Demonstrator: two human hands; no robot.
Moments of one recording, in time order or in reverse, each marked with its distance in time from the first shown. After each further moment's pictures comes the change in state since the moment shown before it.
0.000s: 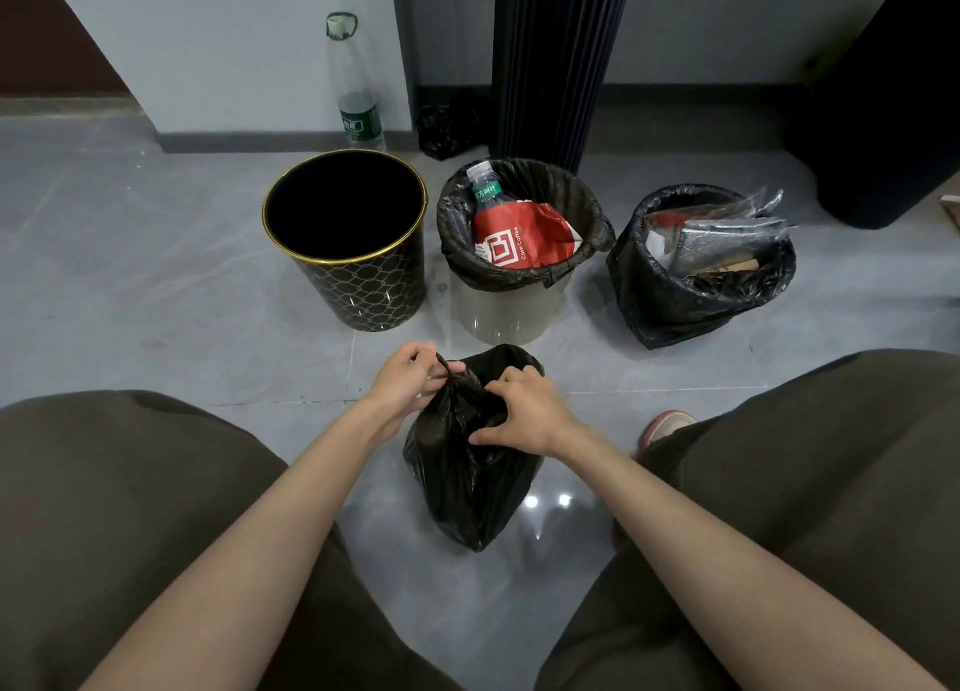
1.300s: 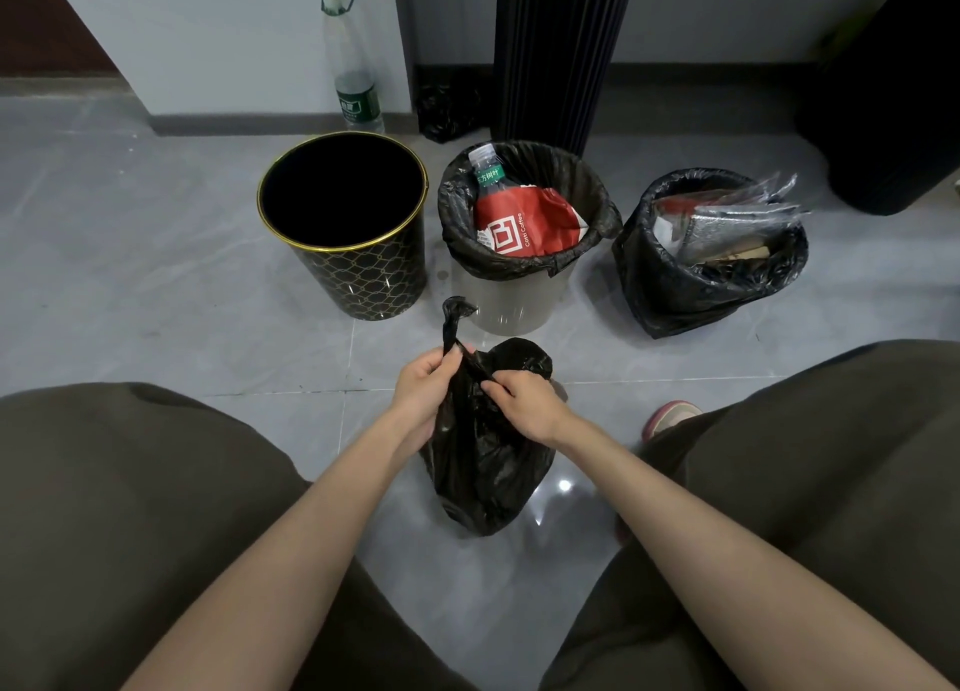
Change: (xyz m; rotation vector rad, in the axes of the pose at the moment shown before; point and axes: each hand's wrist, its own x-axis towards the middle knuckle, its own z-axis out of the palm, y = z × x) left_hand 0.011 -0.031 0.023 -0.247 0.004 0.067; right_hand 0.008 -0.003 0.005 0.300 -0.013 0.111
